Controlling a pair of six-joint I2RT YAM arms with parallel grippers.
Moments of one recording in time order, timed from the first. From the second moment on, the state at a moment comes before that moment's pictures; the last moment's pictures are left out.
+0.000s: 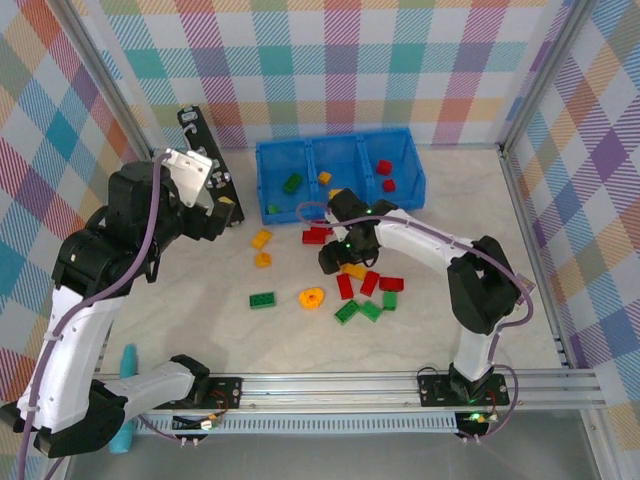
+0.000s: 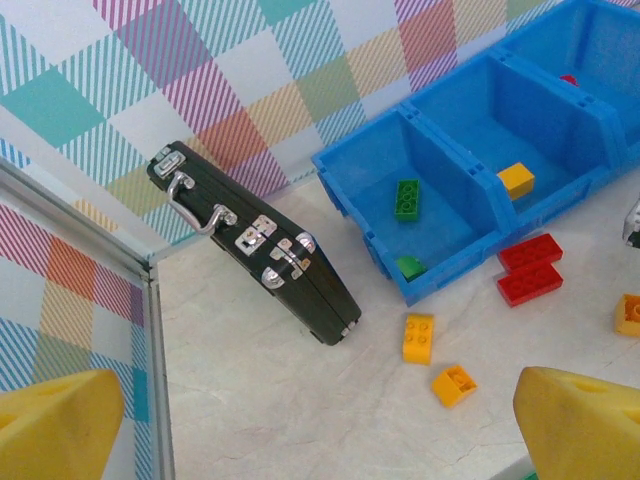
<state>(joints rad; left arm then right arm) -0.48 1.07 1.71 -1.13 -0.32 0.22 0.70 1.82 1.40 -0.84 -0.12 0.21</state>
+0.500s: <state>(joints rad) -0.48 1.07 1.71 -1.16 -0.32 0.20 0.71 2.00 1.48 -0.79 -0.09 0.11</state>
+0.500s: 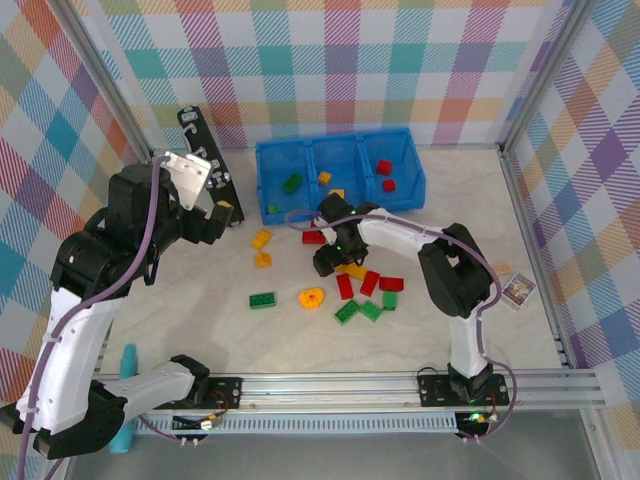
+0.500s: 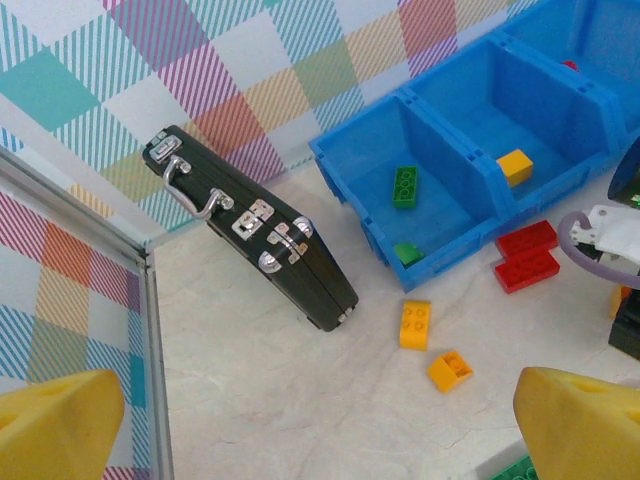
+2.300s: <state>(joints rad) -0.48 1.13 1.82 -1.20 -0.37 0.16 0.48 2.56 2.49 -0.72 0.13 0.09</state>
